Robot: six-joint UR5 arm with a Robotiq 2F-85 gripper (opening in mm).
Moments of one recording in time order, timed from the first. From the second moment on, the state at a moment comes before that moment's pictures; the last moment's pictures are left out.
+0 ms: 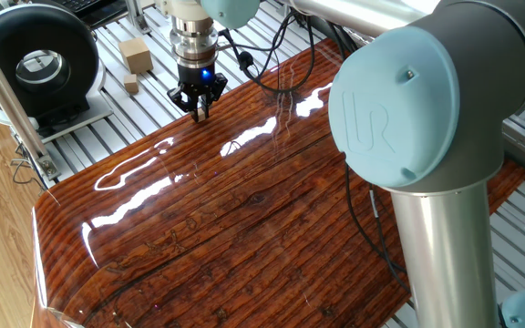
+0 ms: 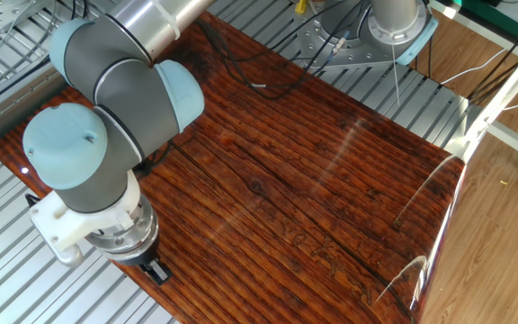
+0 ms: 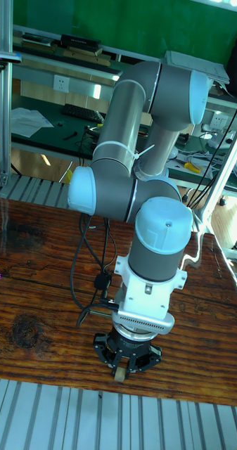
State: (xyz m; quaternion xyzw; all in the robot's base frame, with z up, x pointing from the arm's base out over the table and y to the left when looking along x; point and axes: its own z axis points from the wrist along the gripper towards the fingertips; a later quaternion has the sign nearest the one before) arm 0.722 0.066 0.007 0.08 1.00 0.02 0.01
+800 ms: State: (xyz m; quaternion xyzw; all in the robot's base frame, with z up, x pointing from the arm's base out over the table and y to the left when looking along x) arm 0.722 0.060 0.005 0.07 1.00 0.02 0.01
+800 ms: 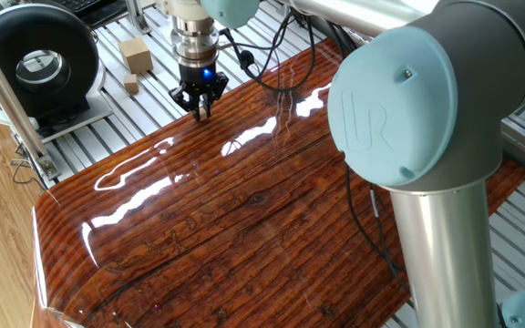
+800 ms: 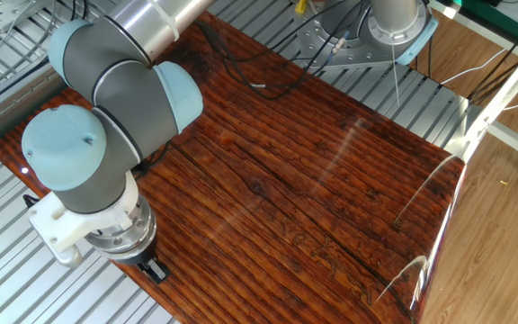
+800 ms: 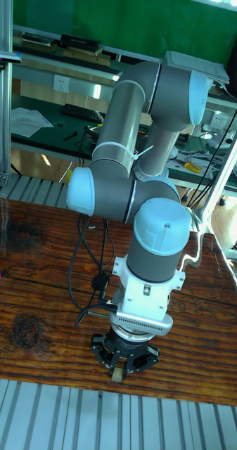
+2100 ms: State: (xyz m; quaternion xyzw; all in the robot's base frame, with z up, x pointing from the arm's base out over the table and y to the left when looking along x) arm 0.722 0.066 0.003 0.07 1.00 0.03 0.01
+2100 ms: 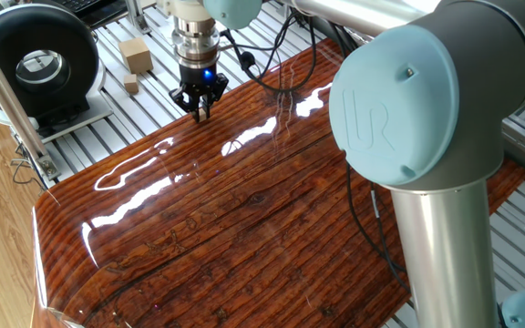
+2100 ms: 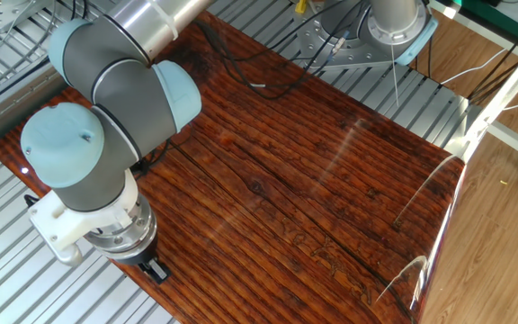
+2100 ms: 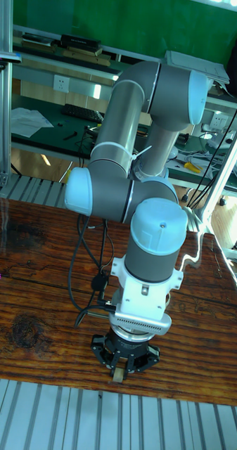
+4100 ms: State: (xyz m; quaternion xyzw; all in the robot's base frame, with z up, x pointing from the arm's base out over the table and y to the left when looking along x) arm 0.723 0.095 0.004 0.09 1.00 0.04 0.01
